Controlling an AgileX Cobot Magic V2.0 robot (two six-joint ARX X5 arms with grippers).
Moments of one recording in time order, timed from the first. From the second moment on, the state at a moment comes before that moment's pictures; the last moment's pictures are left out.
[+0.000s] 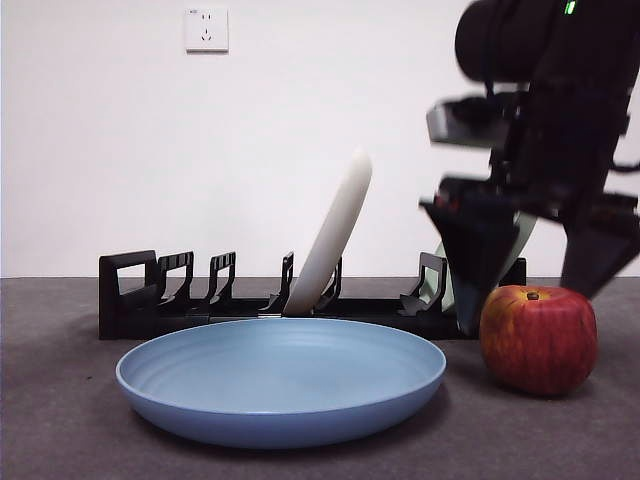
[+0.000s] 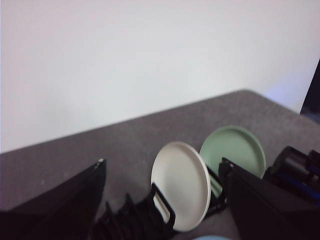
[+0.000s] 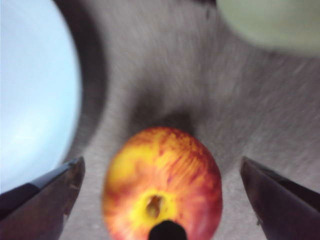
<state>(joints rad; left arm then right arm) -0.71 0.83 1.38 -0.74 -0.26 -0.08 0.52 1.56 0.99 -0.69 0.01 0.02</state>
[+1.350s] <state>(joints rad) -0.71 0.92 1.38 -0.77 -0.26 -0.06 0.83 1.73 1.30 -0.66 -0.11 0.09</state>
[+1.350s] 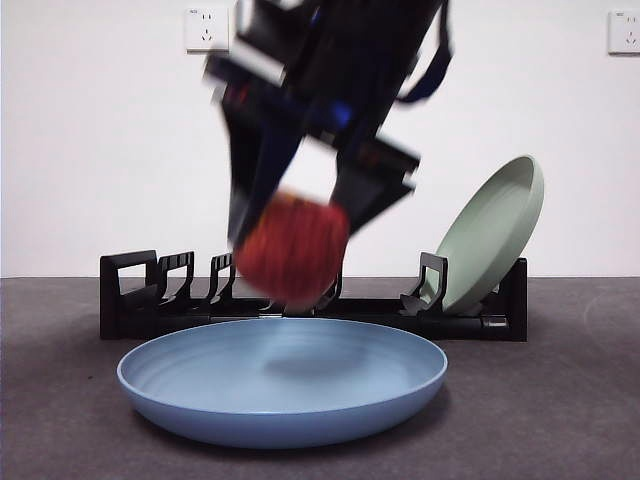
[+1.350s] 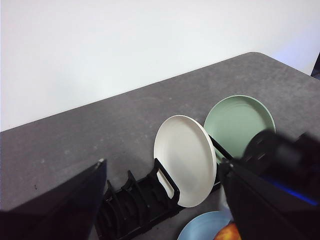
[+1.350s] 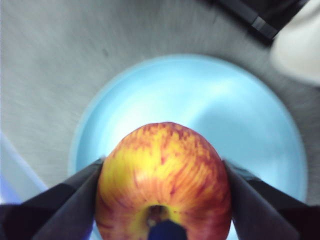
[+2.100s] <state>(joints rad) -0.71 0.92 1.38 -0.84 -0.26 -0.06 0.85 1.86 1.31 -0.69 -0.10 0.09</state>
